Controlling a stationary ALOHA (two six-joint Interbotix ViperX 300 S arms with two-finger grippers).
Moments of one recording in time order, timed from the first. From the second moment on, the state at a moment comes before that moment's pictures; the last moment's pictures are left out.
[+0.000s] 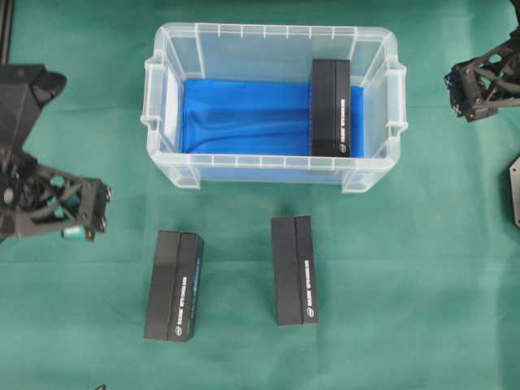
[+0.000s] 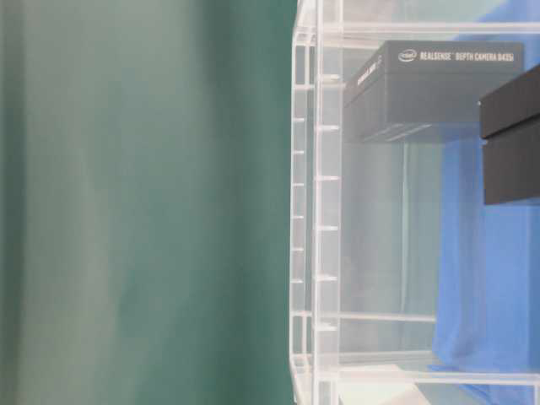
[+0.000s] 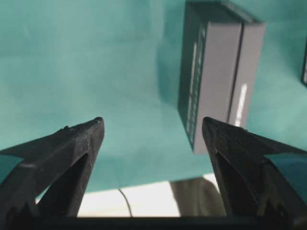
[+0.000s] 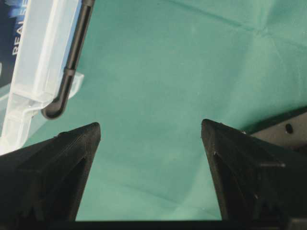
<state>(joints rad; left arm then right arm) -0.24 -0.46 0.45 0.07 1.36 -1.76 -0.27 -0.55 0.54 -0.12 1.33 1.17</state>
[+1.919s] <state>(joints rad) 0.25 -0.50 0.50 0.05 1.39 -1.28 -0.24 -0.28 0.38 -0.09 1.21 1.31</state>
